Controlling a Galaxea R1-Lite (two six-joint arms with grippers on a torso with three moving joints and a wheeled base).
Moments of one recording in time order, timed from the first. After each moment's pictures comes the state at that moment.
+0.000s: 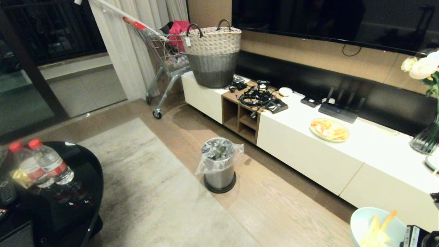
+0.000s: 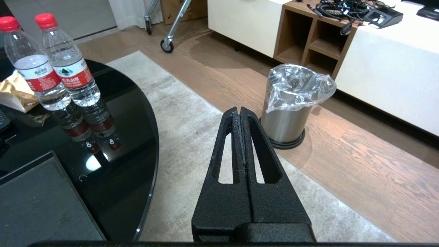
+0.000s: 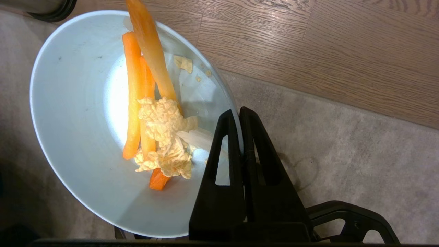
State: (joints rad) left arm 0.00 0.00 0.00 -0.01 0.01 -0.02; right arm 0.01 1.25 -0.29 0.02 -0.10 0.55
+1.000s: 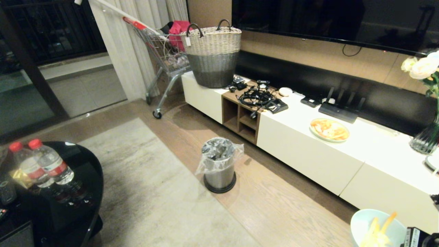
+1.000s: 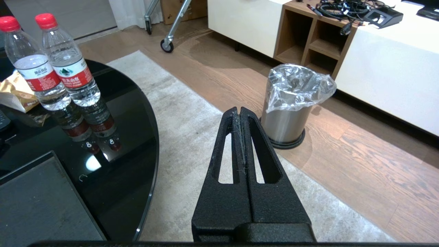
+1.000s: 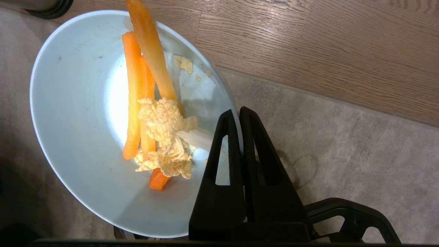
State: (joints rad) left arm 0.00 0.00 0.00 -0.01 0.01 -0.02; right arm 0.01 1.25 -0.29 0.02 -0.10 0.55
